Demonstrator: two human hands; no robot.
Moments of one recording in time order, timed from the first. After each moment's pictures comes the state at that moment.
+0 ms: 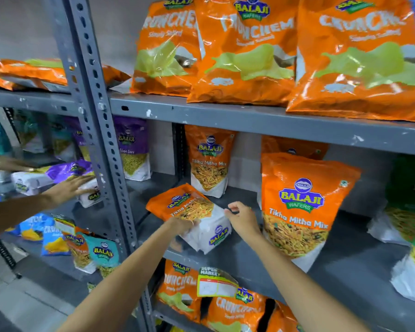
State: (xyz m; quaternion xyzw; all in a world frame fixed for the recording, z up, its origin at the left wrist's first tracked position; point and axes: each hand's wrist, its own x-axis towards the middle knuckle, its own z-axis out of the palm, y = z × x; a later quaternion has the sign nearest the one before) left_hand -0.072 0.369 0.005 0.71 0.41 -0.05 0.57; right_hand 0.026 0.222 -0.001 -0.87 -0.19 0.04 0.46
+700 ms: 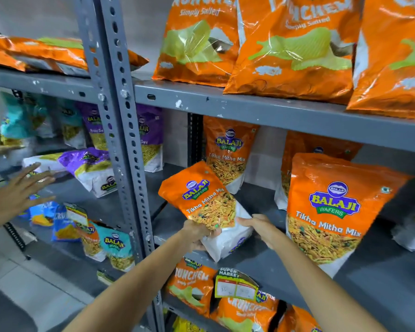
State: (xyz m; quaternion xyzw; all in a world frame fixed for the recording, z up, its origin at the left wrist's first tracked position) left_hand -0.065 0.390 -0.030 0.57 0.36 -0.03 0.74; right_hand 0.043 0.234 -0.025 -0.79 -0.09 0.31 0.52
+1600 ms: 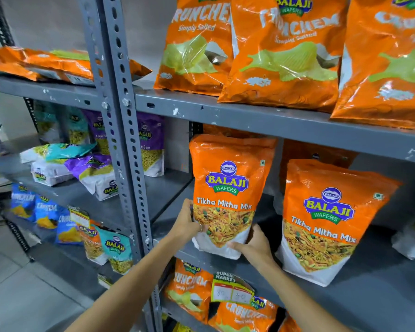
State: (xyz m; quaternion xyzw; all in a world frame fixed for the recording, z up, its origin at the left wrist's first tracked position) left_hand -0.085 0.397 -0.003 0.73 0.18 0.14 0.64; right_hand -0.009 0.219 -0.030 -0.82 -0.19 0.13 0.53
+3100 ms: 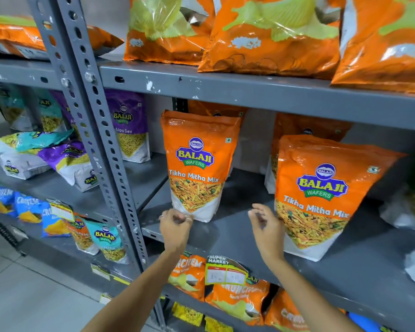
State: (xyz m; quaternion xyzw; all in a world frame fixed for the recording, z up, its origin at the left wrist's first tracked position) left_hand -0.080 0.379 -0.065 0.69 0.36 0.34 0.53; right_hand 0.005 0.189 -0.054 -0.80 -0.18 -0.12 0.56
